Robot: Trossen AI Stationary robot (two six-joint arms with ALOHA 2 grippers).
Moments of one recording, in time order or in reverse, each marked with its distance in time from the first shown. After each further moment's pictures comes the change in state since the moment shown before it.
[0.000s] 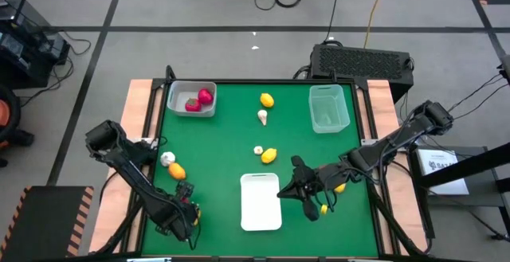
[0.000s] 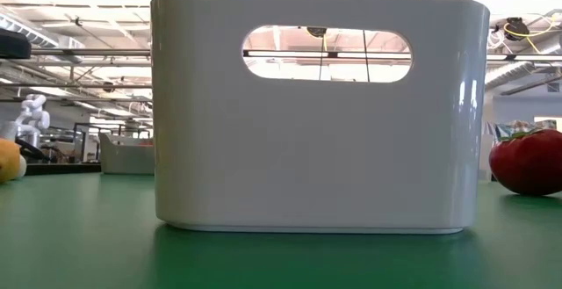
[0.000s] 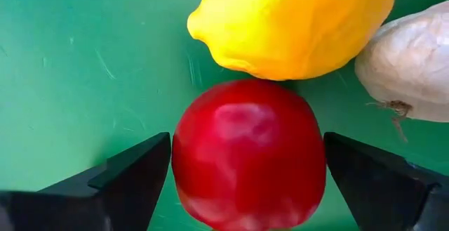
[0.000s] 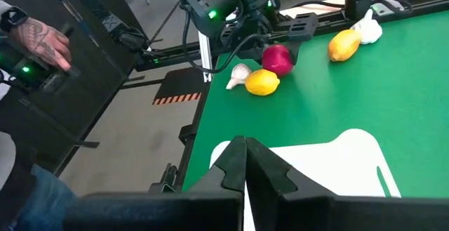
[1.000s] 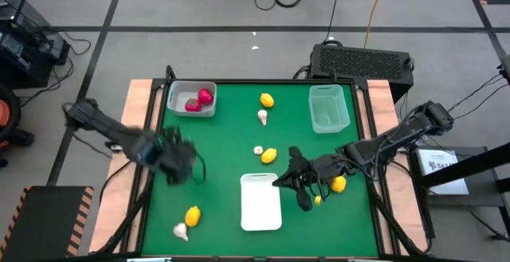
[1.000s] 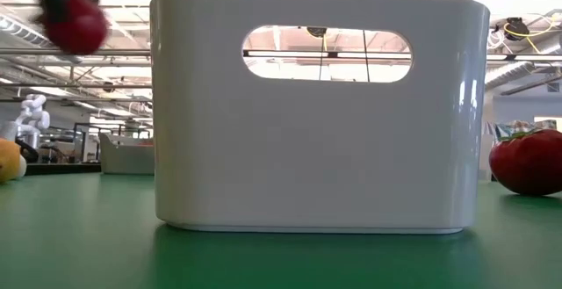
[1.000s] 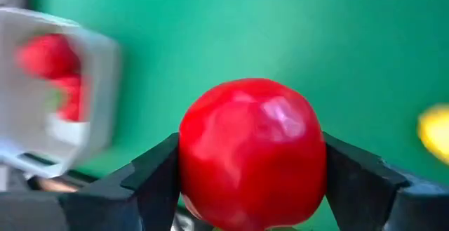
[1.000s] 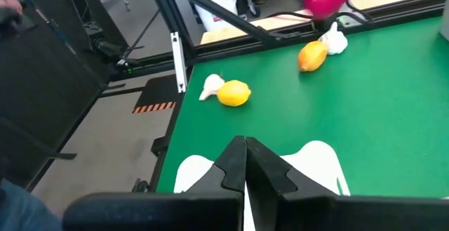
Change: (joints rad) left arm 0.420 -0.454 0.183 -0.419 -0.337 -0.140; right arm -0.084 0.000 0.000 0.003 -0.001 -0.036
